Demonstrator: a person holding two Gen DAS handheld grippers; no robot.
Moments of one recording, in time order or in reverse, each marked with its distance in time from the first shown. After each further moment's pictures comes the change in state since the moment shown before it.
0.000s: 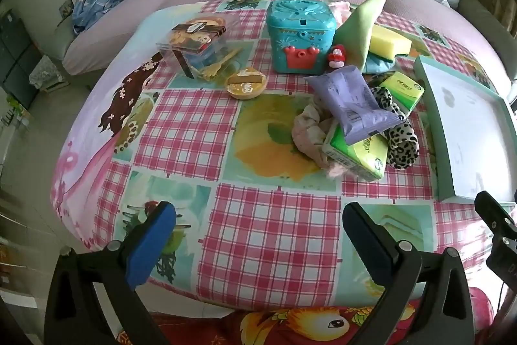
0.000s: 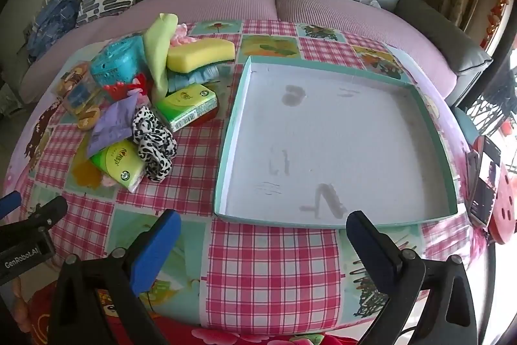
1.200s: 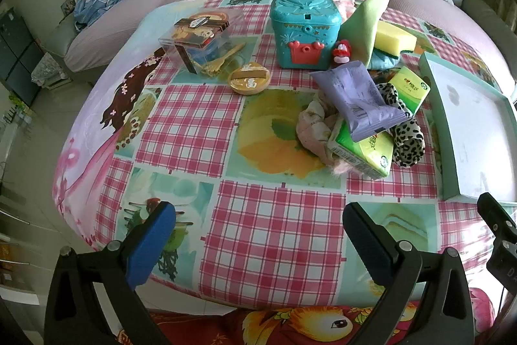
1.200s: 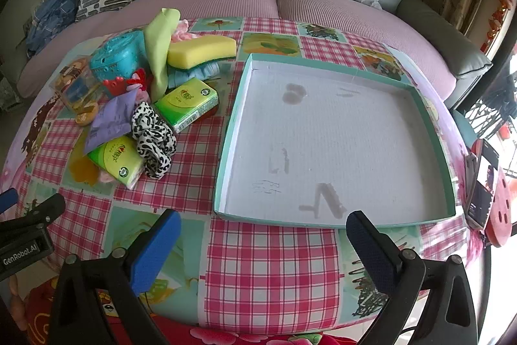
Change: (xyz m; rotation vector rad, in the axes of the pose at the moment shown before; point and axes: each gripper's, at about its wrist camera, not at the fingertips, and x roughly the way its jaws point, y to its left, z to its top) left arm 0.005 0.002 0.002 -0.009 0.017 0.010; right arm 0.000 0.002 -0.001 -0.015 0.006 -0.013
